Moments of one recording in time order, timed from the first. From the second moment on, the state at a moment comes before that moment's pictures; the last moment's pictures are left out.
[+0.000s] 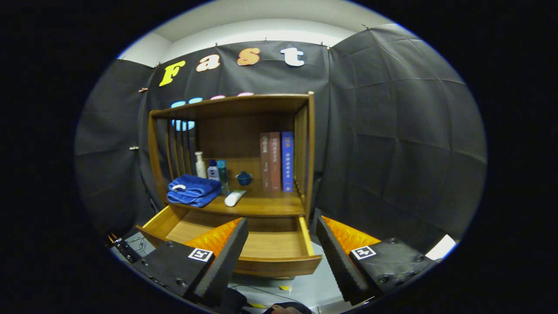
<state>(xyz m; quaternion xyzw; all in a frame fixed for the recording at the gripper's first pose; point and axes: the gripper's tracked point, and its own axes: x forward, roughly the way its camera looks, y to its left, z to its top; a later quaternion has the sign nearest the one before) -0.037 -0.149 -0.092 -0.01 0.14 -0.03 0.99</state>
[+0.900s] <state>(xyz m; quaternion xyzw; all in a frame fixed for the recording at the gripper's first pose) -0.029 -0.012 -0.261 0.03 0.19 -0.02 0.98</state>
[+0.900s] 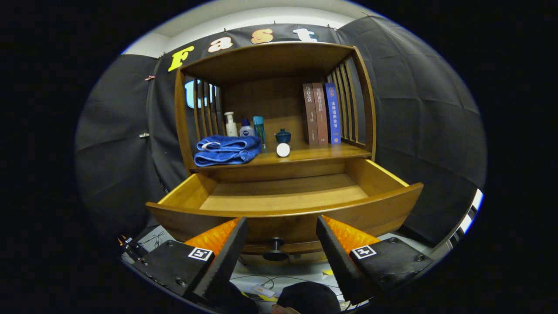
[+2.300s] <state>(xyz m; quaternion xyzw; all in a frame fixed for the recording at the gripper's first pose) 0.129 -0.015 -0.291 0.03 0.19 -0.03 0.98</state>
